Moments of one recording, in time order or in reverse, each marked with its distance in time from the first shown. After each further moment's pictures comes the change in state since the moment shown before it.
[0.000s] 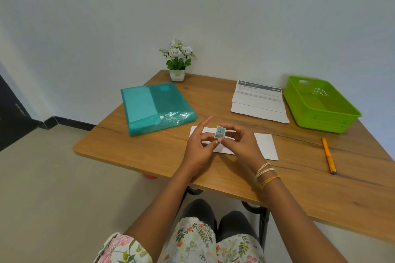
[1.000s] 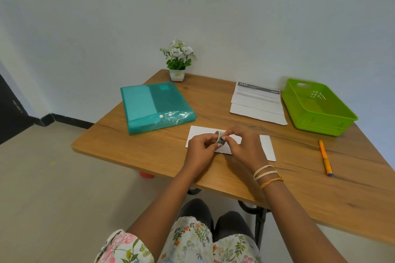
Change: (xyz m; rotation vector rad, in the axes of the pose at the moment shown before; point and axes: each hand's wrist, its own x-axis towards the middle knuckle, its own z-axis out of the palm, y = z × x) left_hand 0.000 -0.004 0.008 0.195 0.029 0.002; right_hand -0.008 -0.007 -0.008 -0.506 0.118 -0.237
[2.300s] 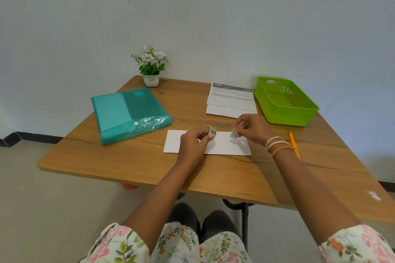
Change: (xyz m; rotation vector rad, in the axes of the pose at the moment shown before) left_hand 0.019 0.022 0.036 0.138 0.012 0.075; right_hand 0.046 0.063 -0.087 -0.193 -0.201 0.248
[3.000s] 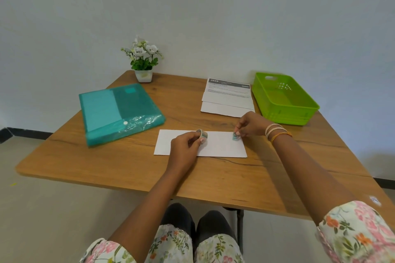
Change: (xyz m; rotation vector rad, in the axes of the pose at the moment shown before) left_hand -0.001 -0.022 0.008 0.035 0.031 -0.014; right_hand 0.043 0.025 -0.014 -0.084 -0.346 0.131
